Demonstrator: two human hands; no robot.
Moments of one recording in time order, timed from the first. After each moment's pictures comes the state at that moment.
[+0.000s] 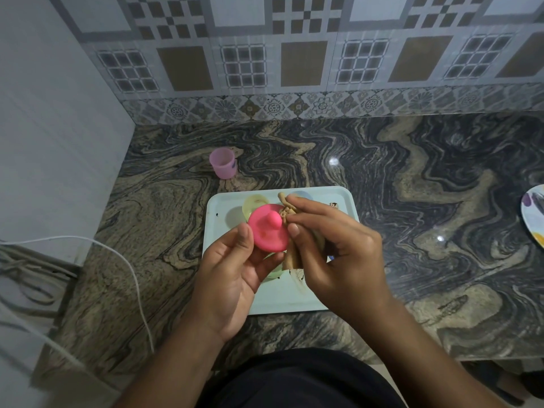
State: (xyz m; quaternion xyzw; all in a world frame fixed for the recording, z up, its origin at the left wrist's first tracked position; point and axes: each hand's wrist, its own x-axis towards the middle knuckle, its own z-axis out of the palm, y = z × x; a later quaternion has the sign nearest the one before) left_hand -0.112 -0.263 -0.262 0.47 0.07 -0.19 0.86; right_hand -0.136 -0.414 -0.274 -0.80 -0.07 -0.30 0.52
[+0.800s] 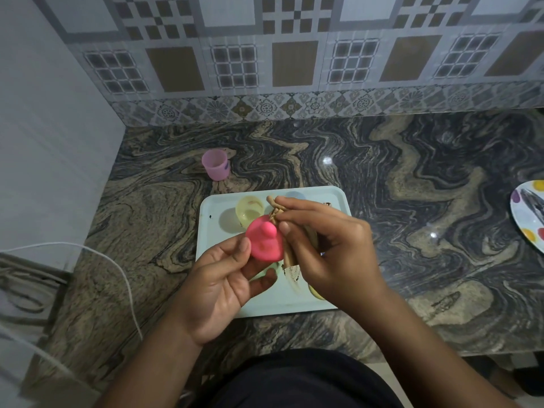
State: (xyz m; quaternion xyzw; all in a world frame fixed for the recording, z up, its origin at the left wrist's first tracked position) left_hand -0.101 -0.241 -0.275 0.40 0.03 -0.35 0.85; right_hand -0.127 -0.422 -0.273 -0.81 -0.07 -0.25 0.52
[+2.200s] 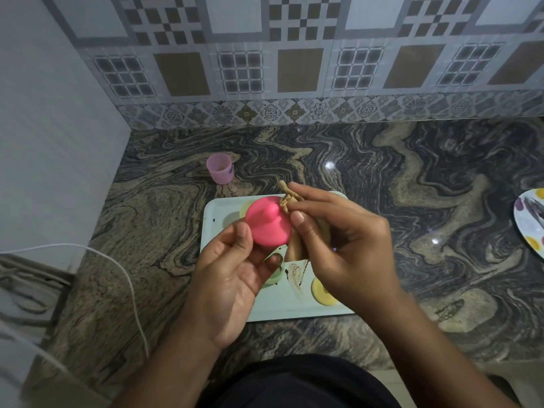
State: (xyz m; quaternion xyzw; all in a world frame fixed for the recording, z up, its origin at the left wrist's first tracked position) left_hand -0.107 -0.262 -0.252 0.43 0.06 -0.21 0.88; right_hand -0.125 -0.422 -0.255 -0.79 -0.05 -0.27 0.55
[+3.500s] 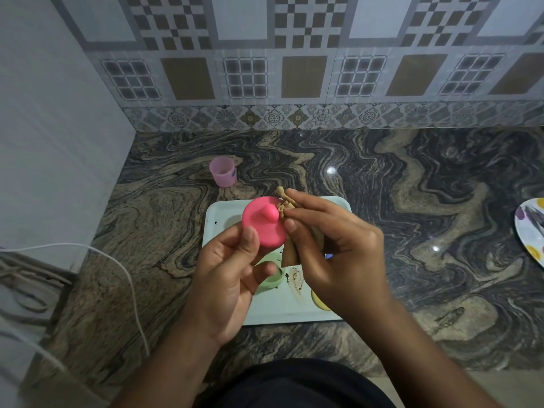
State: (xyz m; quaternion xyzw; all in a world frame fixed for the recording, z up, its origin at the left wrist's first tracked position) left_hand -0.107 -0.261 -0.248 0.48 0.01 -0.19 0.86; right_hand -0.125 -0.412 -0.256 -0.80 -0.06 -0.30 0.52
